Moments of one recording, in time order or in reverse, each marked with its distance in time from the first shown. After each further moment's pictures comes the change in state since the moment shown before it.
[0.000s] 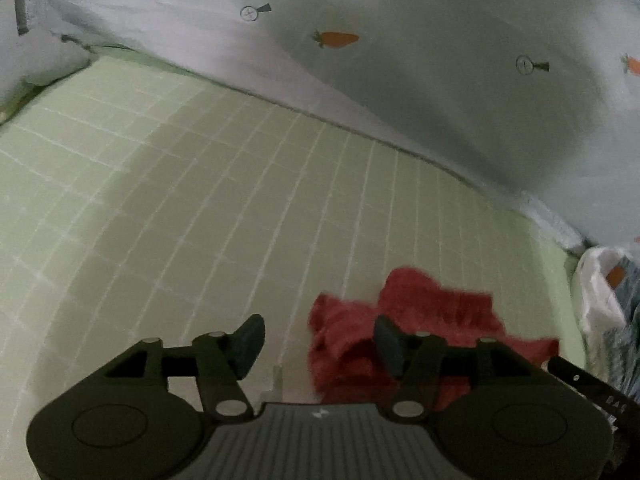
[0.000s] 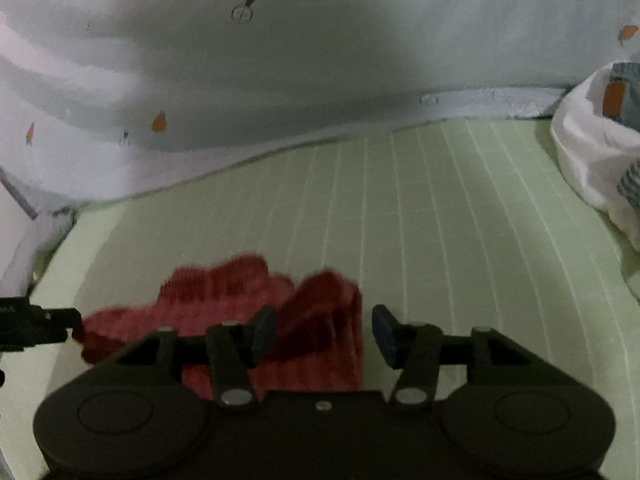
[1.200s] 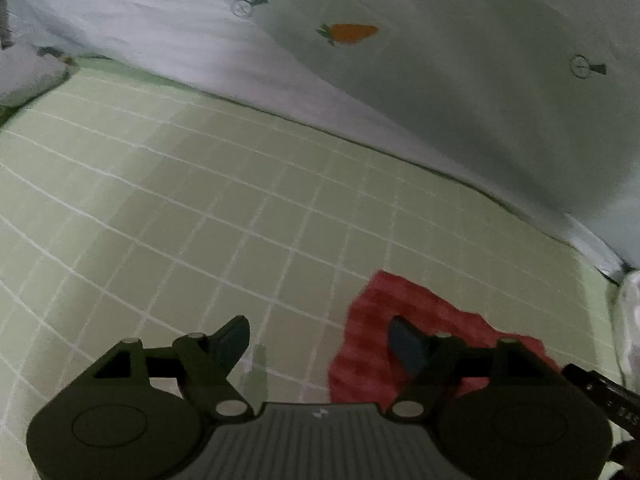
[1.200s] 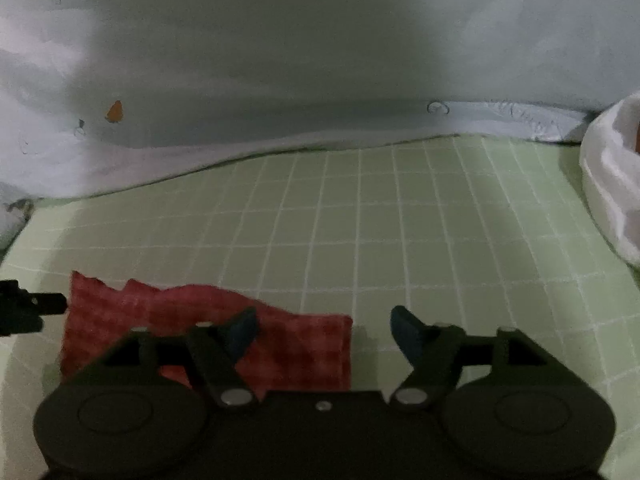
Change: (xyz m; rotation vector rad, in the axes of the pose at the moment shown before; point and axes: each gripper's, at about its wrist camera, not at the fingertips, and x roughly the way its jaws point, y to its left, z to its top) left arm 0.083 -0.017 0.056 0.022 -0.019 0.003; right arm 0.076 0.003 0.045 -0.047 -0.006 -0.079
